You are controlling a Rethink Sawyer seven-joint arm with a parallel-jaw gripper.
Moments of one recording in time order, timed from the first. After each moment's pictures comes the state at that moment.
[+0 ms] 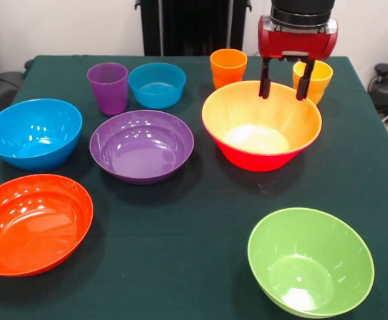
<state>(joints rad) -0.13 -0.70 0.08 1.67 -0.13 0.51 1.89</state>
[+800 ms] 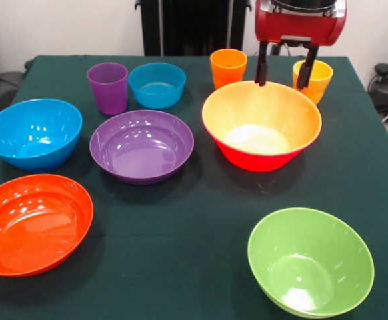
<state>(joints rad) -0.15 -0.69 0.10 1.44 -0.12 0.83 1.89</state>
